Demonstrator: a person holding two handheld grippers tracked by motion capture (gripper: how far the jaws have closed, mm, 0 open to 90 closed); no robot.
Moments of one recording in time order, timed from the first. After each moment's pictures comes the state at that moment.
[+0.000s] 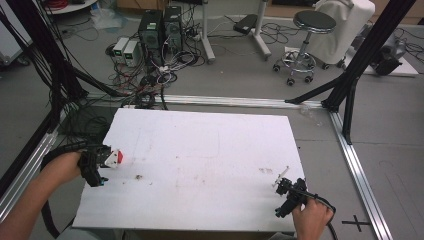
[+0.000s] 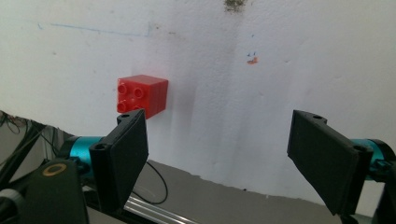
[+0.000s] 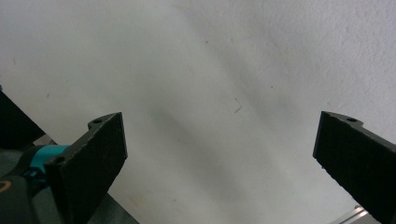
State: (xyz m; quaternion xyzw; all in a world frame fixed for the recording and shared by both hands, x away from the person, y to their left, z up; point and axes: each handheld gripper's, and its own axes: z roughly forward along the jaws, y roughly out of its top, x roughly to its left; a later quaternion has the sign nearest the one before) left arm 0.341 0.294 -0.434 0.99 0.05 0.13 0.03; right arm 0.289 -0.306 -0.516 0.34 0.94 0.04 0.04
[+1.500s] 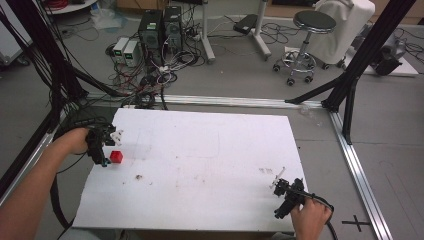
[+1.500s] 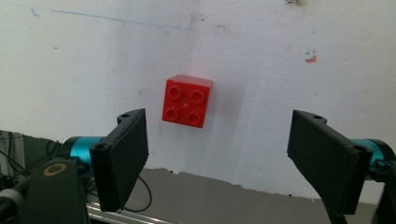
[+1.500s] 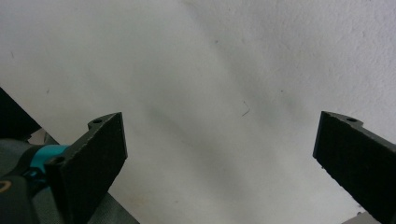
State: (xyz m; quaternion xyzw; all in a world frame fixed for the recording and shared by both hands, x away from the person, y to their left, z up) left arm 0.423 0.306 -0.444 1.00 0.07 0.05 0.03; right arm 0.290 -0.300 -0.520 0.33 0.94 0.03 0.03
